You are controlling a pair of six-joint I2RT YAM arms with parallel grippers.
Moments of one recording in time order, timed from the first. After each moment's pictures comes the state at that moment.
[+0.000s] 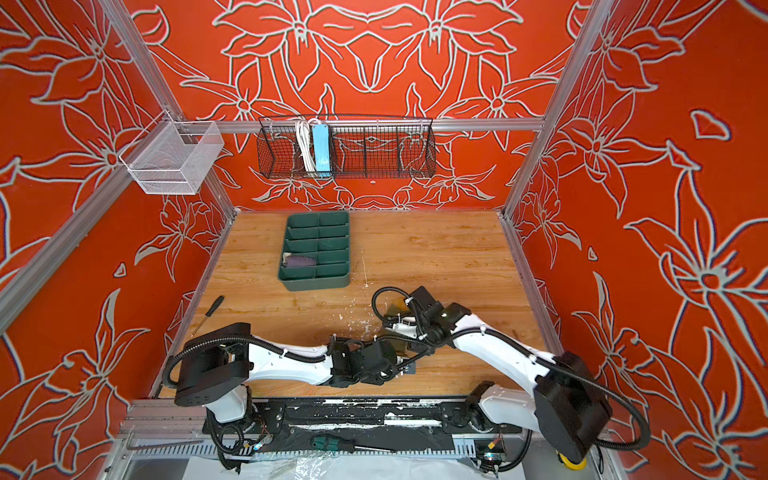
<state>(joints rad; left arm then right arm) -1.24 1.72 0.89 -0.16 -0.26 0.46 0.62 1.14 0.68 -0.63 0.10 -0.67</state>
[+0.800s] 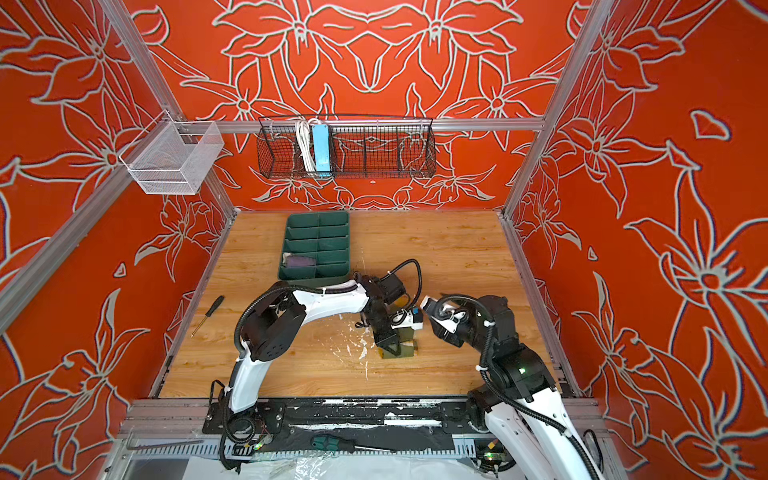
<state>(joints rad) -0.86 2.16 1.56 -0.86 0.66 0.33 0.38 0.54 0.66 -0.73 -0.23 -0.77</state>
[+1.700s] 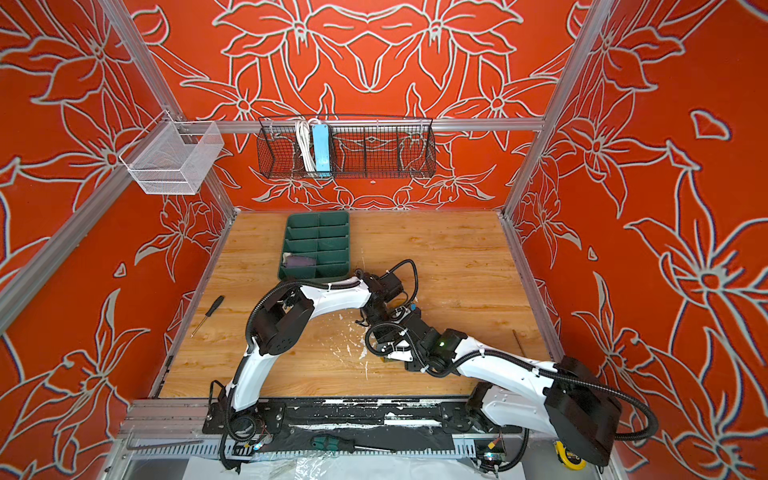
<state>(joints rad) -0.84 2.22 1.59 -0.92 0.79 0.26 0.87 1.14 0.49 -0.48 0.12 -0.72</state>
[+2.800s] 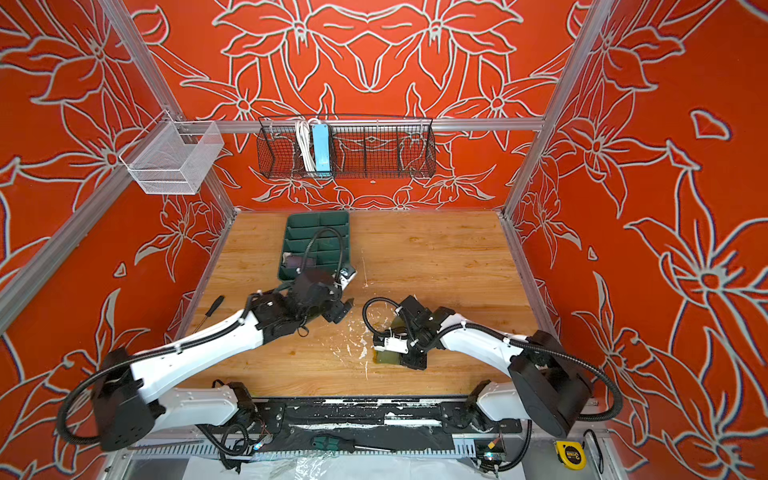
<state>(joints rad) -0.79 1.15 0.91 -0.37 -0.34 0.14 0.70 1.35 0.66 -0.67 -0.33 -0.65</state>
